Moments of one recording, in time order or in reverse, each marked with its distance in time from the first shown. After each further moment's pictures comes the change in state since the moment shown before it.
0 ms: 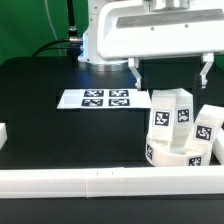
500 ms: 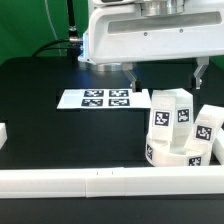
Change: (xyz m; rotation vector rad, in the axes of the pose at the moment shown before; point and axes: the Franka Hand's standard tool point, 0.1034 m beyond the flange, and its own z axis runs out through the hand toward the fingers) arm -0.006 0.003 0.002 -0.001 -0.231 0.016
